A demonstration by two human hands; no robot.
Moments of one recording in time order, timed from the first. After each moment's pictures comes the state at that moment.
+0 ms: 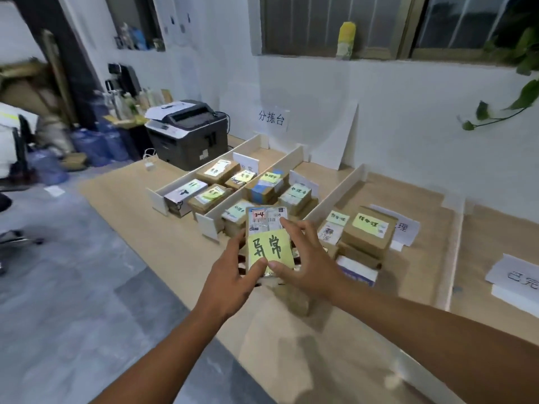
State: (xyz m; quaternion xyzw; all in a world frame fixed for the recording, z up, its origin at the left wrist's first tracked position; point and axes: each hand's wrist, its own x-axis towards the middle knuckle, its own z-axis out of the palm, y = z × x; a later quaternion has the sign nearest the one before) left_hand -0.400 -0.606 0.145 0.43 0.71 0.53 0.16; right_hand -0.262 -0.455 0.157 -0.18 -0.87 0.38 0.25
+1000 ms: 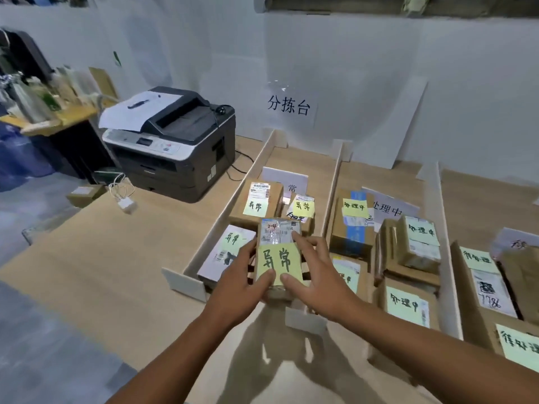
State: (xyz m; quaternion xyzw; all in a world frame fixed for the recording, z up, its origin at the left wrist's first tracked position) left_hand -0.976 -0.456 0.076 0.51 0.70 0.41 0.30; right_hand -0.793 -0.361 0.075 -0.35 -0.81 0.39 0.25
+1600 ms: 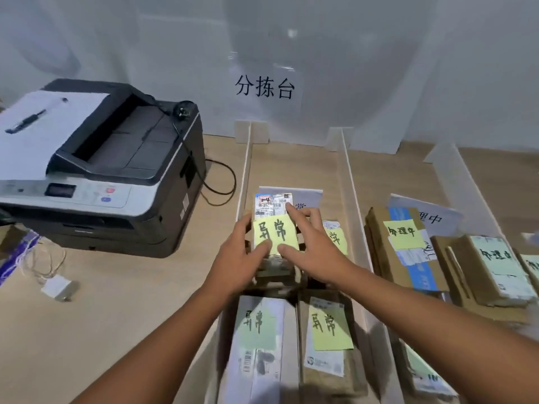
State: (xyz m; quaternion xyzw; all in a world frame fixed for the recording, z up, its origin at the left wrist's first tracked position) left_hand -1.186 -0.180 0.030 0.55 0.65 0.37 0.39; right_hand -0.991 -0.124 0.031 -0.48 -0.76 0.38 0.22
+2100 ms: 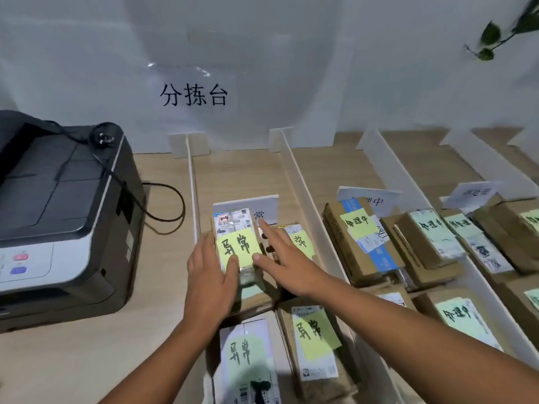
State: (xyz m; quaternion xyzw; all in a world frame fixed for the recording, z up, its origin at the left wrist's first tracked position) left_hand -1.191 -0.150 0.018 0.62 0.66 0.32 0.29; right_hand -0.996 -0.127 0.029 -0.55 -0.69 0.42 0.21
